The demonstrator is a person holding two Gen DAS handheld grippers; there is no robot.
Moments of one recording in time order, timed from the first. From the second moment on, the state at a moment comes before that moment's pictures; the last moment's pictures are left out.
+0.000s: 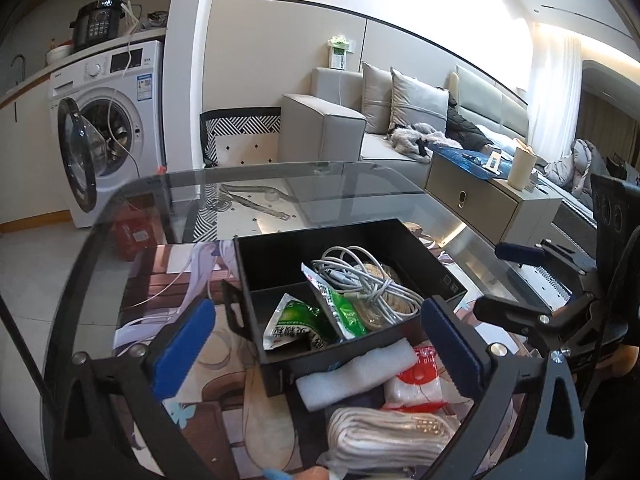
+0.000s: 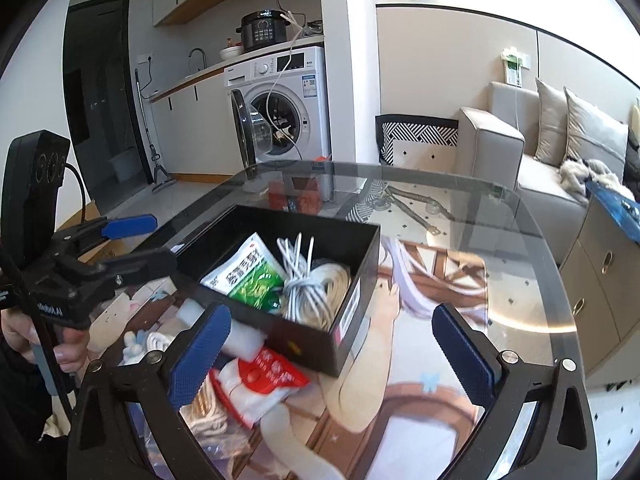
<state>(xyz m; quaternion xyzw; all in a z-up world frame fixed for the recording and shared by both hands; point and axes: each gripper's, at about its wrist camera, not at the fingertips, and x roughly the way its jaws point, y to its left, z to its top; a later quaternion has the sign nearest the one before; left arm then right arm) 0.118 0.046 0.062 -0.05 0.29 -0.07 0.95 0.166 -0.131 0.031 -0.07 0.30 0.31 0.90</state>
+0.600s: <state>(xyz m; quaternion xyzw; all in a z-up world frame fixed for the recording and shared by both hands) 0.077 0.046 0.052 -0.02 0.29 -0.05 0.95 0.126 -0.131 0.021 -0.07 0.30 0.32 0.90</state>
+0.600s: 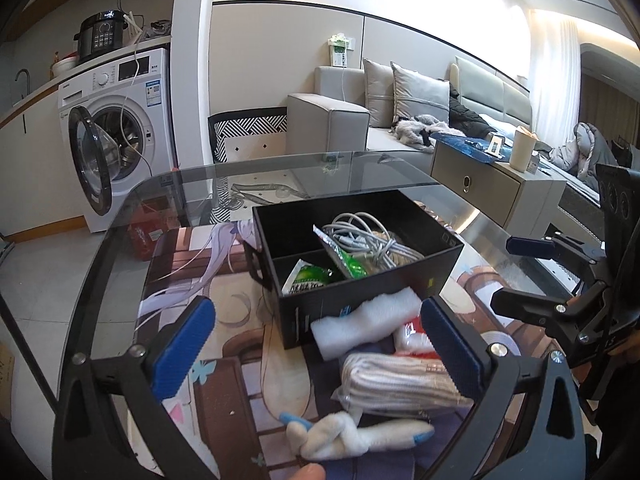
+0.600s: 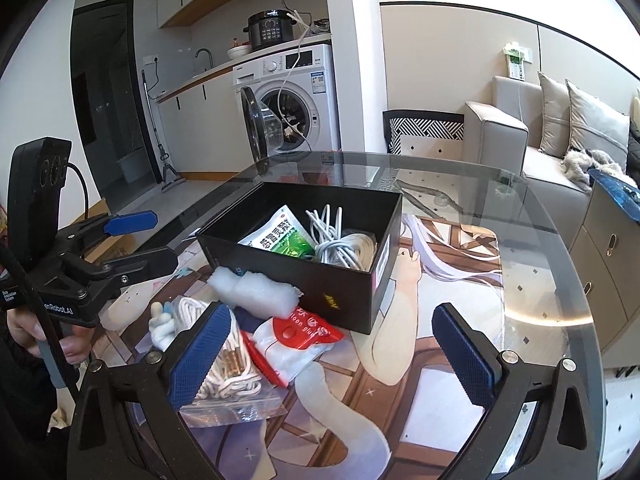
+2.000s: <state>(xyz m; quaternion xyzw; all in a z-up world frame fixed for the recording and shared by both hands) 0.041 0.069 0.019 -0.04 0.36 -0.05 0.93 0.108 -0.070 -0.017 -0.11 0.35 0.38 0.85</state>
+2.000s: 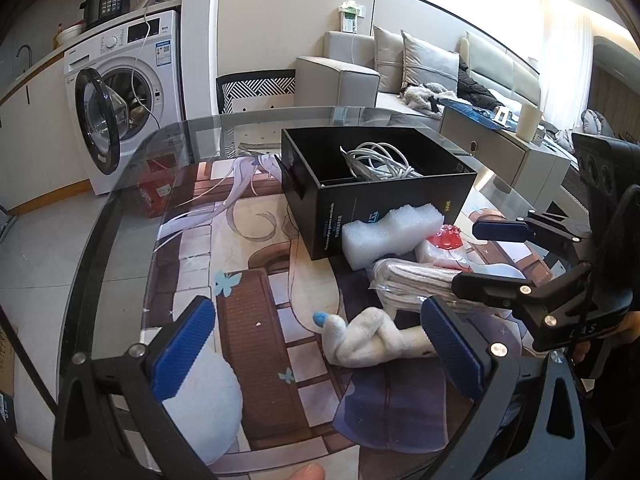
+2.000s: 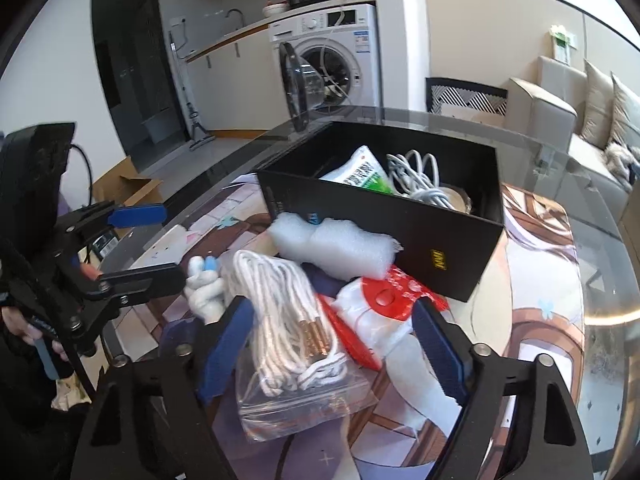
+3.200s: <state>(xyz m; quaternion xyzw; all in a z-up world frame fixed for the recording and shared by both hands) 0.043 0.074 0.013 -0.04 0.36 -0.05 0.93 0.114 -0.058 -0.045 -0.06 0.42 0.43 0.79</state>
